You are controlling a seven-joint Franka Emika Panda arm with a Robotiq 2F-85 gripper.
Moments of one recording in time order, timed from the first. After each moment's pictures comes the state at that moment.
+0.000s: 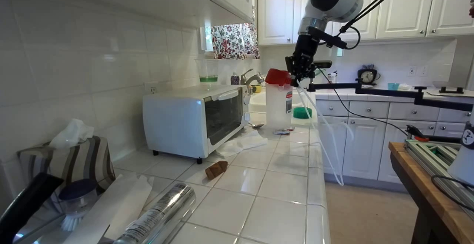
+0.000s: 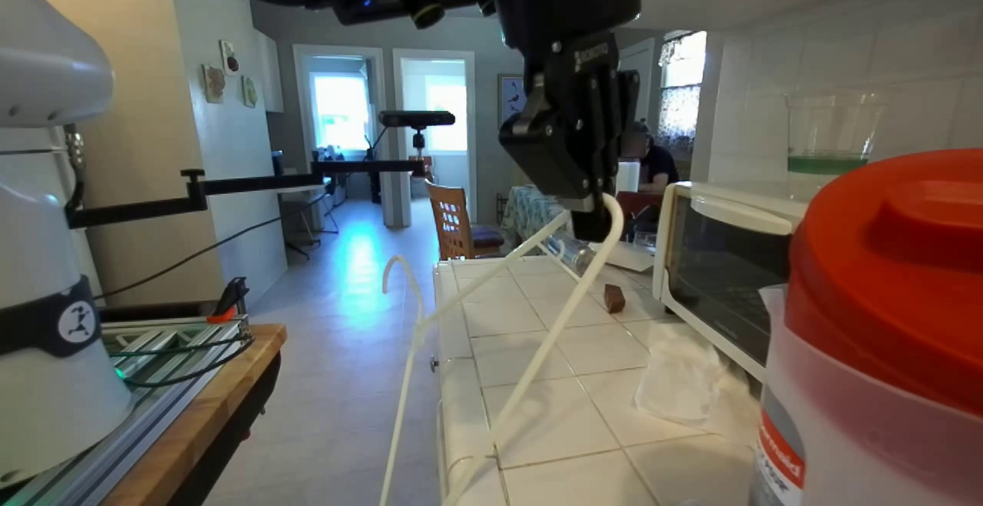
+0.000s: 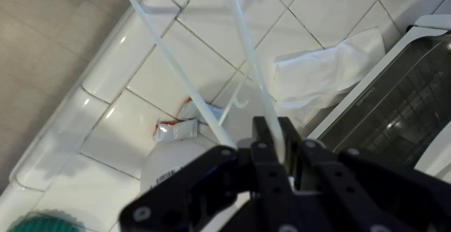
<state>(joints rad) -0.20 -0.18 -0.19 -2.46 0.32 2.45 0.23</state>
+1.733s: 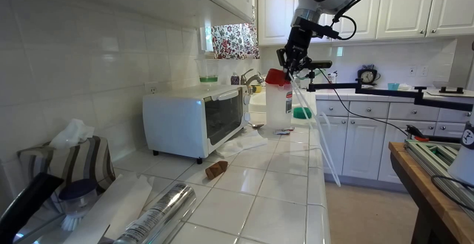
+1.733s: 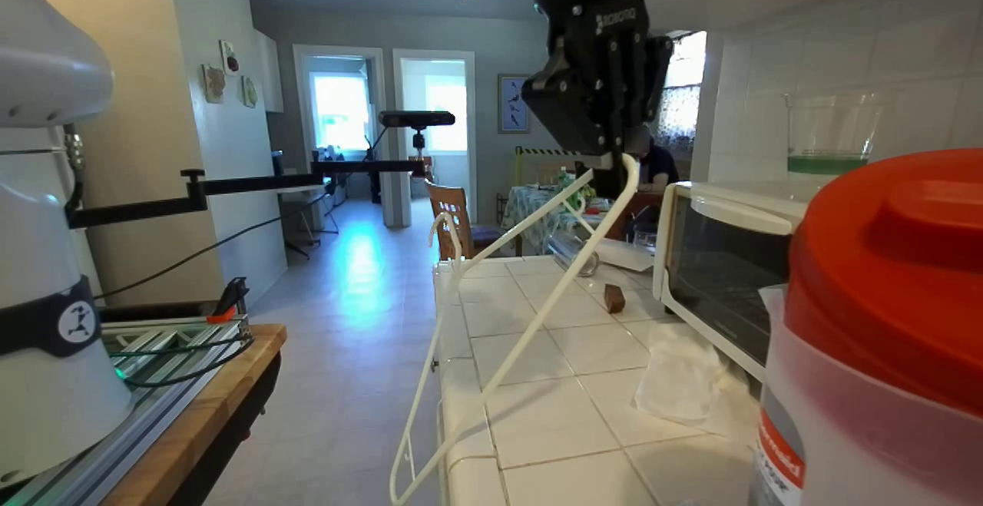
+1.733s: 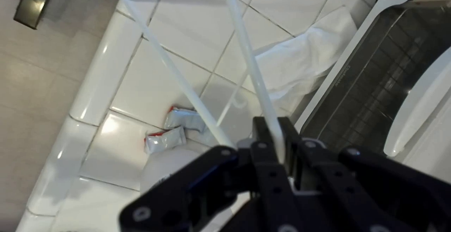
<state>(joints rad) -0.18 -0.17 -0.14 -2.39 0.31 2.40 0.50</state>
